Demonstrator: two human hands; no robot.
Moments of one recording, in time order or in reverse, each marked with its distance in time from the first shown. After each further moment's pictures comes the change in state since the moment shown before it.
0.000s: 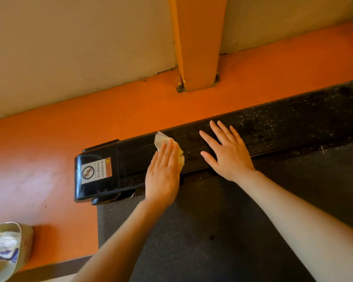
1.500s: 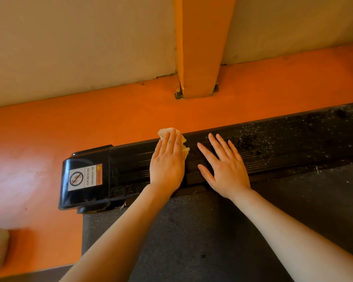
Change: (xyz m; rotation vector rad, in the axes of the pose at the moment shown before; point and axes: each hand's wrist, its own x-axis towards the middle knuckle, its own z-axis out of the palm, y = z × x) left_hand 0.063 0.015 -0.002 -0.017 -0.043 -0.056; right_hand -0.001 0.002 0.010 -0.038 0.089 -0.012
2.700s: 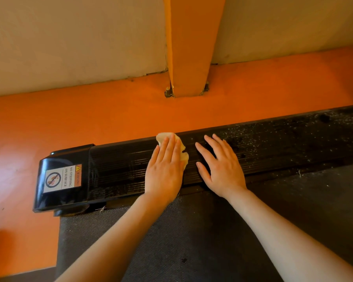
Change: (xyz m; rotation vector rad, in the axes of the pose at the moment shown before) left_hand -0.009 0.029 0.014 0.037 -0.015 0.043; right_hand -0.002 0.029 -0.007 0.050 0.051 -0.007
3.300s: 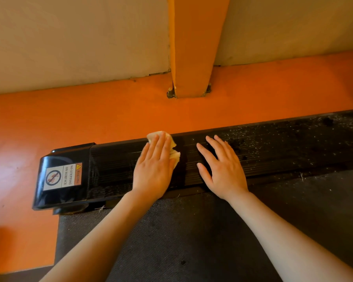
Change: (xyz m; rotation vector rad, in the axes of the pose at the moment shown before) left_hand 0.001 -0.026 -0.008 -0.017 -0.008 -0.018; right_hand 0.000 0.002 0.001 0.026 0.020 -0.006
